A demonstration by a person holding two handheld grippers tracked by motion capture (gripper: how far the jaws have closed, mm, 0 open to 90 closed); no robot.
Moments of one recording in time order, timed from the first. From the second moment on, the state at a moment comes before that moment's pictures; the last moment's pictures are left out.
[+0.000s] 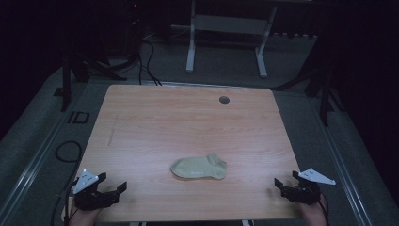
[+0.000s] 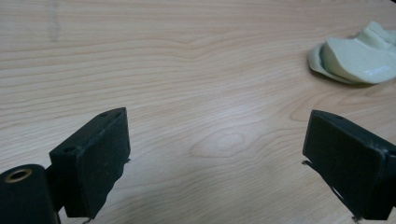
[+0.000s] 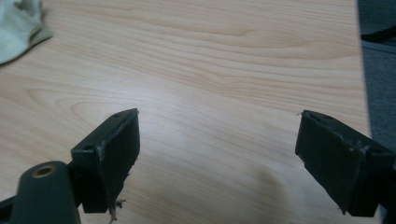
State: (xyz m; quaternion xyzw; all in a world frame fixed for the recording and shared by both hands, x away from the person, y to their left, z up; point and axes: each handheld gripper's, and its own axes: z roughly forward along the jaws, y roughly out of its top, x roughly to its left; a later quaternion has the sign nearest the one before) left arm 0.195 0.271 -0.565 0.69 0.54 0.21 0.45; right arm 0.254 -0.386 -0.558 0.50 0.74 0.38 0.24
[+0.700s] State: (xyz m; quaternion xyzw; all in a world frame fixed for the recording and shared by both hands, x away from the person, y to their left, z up) left arm 0.182 0.281 -0.571 0.62 0.59 0.31 0.42; right arm 0.247 -0.395 -0.562 0.55 0.68 0.36 0.33
